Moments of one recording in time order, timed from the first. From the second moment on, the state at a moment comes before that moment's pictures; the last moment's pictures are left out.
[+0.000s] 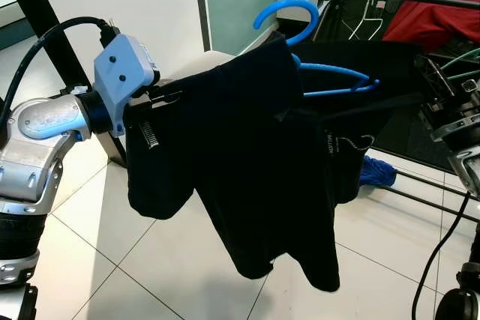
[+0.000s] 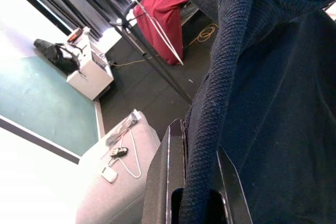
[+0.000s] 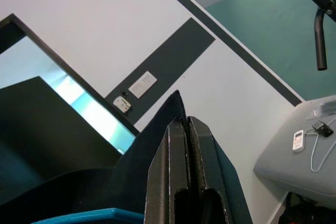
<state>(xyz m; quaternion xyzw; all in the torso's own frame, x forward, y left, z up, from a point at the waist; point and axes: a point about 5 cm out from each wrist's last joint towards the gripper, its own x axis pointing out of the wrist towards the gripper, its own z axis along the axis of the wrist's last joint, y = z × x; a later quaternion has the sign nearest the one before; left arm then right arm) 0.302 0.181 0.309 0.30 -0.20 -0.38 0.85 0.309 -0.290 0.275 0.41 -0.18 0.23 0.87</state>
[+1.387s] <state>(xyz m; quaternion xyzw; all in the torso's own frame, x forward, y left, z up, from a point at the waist) 0.303 0.180 0.271 0.29 -0.08 -0.41 0.86 0.302 -0.243 0.306 0.29 -0.20 0.33 0.87</state>
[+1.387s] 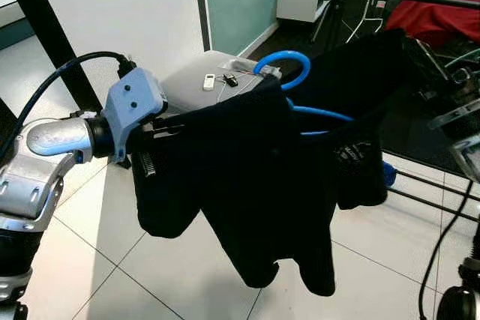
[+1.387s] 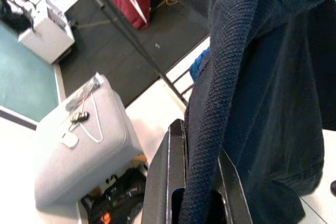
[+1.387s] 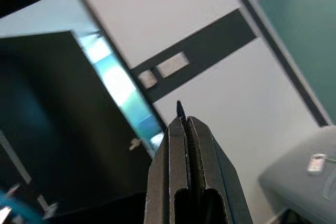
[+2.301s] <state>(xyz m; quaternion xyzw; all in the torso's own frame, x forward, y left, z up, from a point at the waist) 0.308 0.183 0.266 0.26 -0.08 -0.39 0.88 0.273 -0.148 0.258 0.12 -0.05 0.52 0.85</state>
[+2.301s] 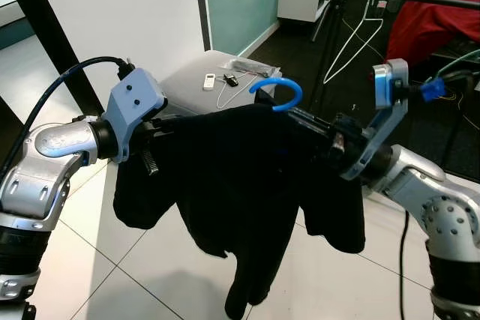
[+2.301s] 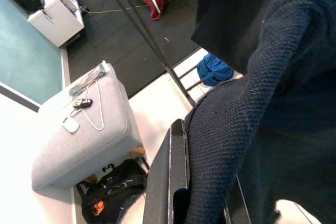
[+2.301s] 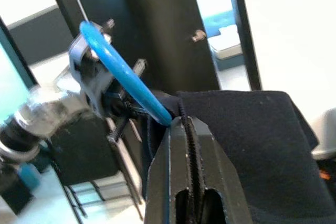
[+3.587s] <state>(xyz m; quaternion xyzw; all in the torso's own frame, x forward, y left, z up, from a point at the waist) 0.318 0.128 0.254 0.02 -0.16 -0.32 0.93 0.265 -0.232 0.346 0.03 -0.20 0.48 0.86</state>
